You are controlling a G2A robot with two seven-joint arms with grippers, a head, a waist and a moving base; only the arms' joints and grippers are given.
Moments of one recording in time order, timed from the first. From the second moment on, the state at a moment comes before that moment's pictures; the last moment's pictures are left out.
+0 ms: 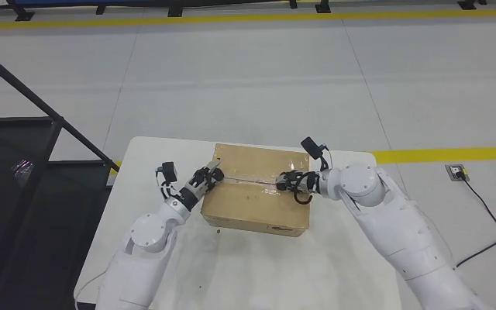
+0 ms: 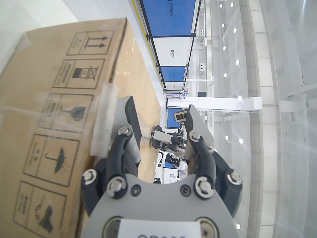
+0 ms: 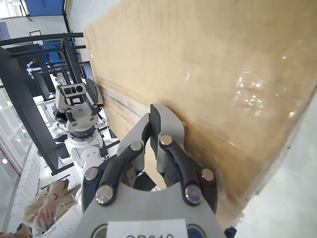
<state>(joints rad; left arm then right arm) 0.94 -1.30 -1.32 -1.31 -0.21 -0.10 -0.42 -0.51 -1.19 0.94 -1.17 0.01 0.28 0.89</state>
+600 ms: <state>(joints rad) 0.99 -1.28 -1.41 -1.31 -0.28 -0.11 -0.40 -0.50 -1.20 0.95 -1.17 0.00 0.29 0.91</state>
